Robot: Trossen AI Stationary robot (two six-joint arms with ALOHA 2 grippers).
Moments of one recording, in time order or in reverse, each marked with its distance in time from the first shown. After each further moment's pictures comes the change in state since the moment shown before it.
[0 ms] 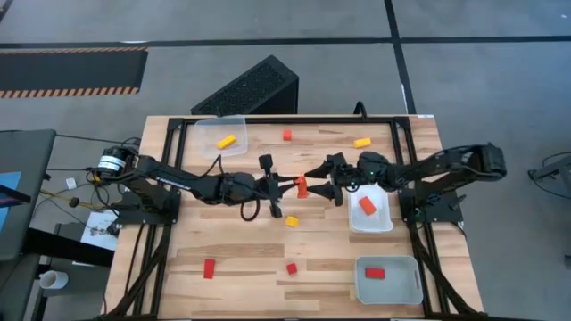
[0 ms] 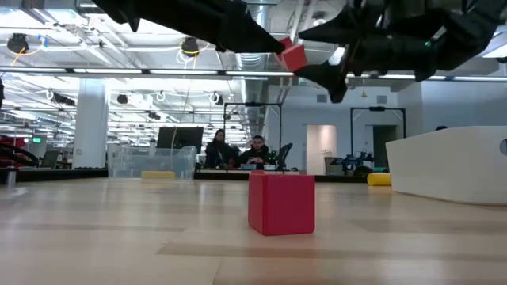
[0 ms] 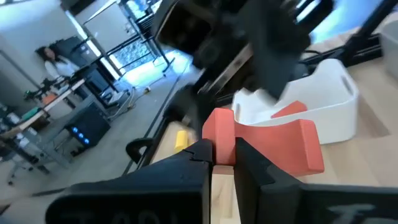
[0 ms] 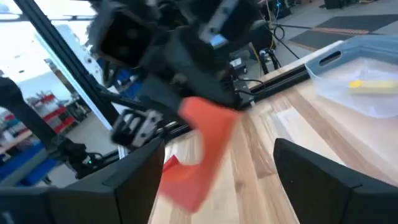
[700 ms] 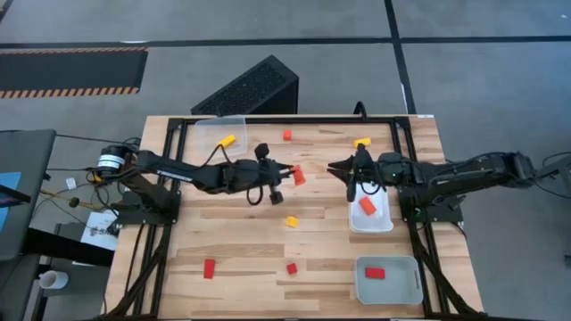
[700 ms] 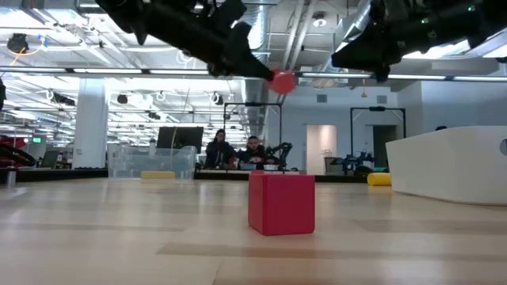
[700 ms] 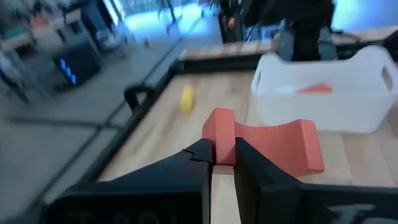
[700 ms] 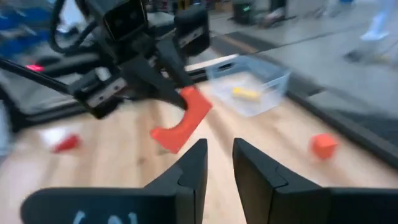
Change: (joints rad) left arm 0.120 -0.011 0.000 -0.126 0.051 -0.253; right arm 0.080 -0.444 0.000 -0.628 0.429 -0.277
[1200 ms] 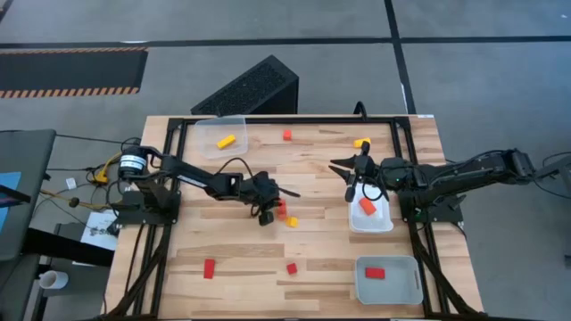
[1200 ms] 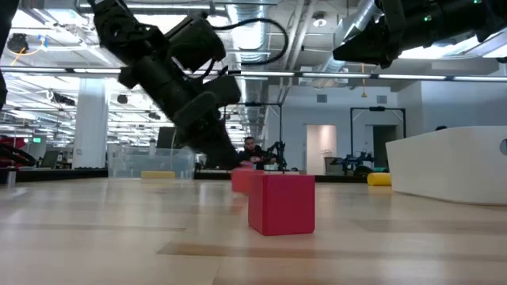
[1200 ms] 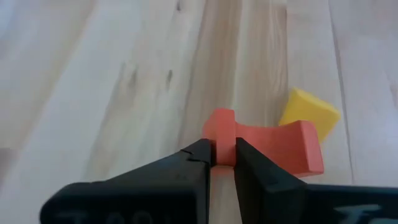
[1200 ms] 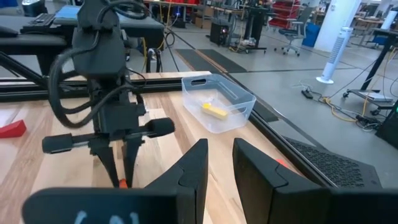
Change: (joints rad) left arm 0.006 0.187 -0.068 -0.230 0.319 -0.292; right arm 0.079 -0.005 -0.001 0.039 0.211 -0.228
